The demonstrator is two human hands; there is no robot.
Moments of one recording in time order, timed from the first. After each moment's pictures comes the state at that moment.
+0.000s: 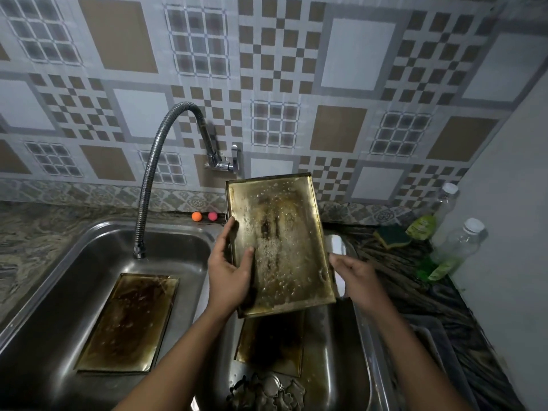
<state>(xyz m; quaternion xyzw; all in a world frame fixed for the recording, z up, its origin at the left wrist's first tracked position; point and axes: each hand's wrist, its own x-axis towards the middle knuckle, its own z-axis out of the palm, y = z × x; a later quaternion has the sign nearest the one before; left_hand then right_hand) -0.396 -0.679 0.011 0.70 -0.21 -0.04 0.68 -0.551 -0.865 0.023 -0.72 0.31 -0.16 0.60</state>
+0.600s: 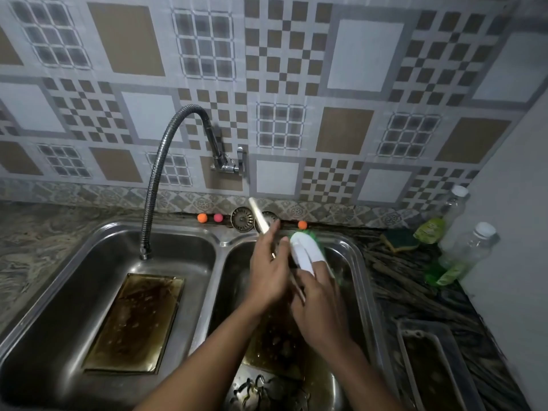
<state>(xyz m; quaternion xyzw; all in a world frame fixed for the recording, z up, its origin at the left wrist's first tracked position) -0.418 -0.725 0.028 0.71 -0.22 -0.16 0.65 -0.530 -0.785 0.008 -0.93 0.24 -0.21 0.20</state>
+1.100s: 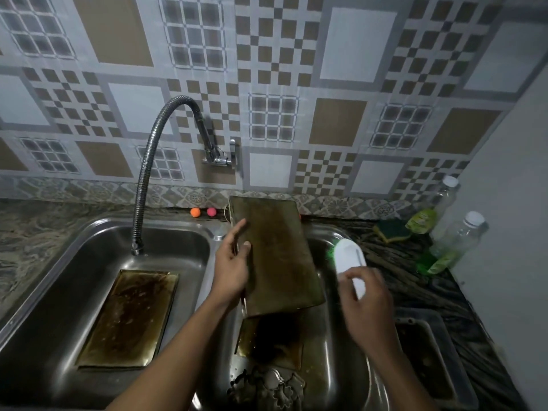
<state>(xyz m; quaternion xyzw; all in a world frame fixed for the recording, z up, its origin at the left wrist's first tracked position) -0.386 -0.690 0.008 0.69 -0.16 -0.16 0.68 -0.584 -0.827 0.007 -0.82 0.34 -0.34 0.32</state>
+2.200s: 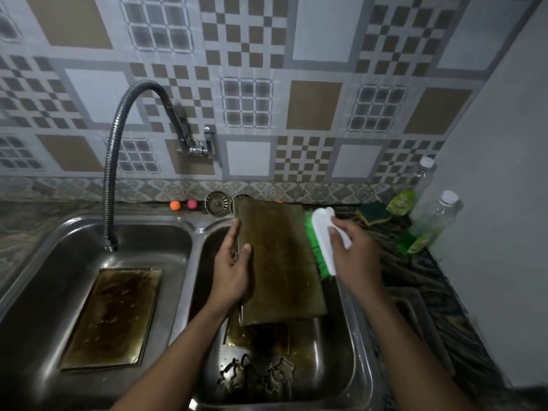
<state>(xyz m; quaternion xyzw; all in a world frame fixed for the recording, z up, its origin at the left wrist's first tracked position) -0.428 -0.699 0.003 0.67 -0.23 -0.18 0.68 -0.560 -0.867 0.034 -0.80 0.37 -0.32 0.36</state>
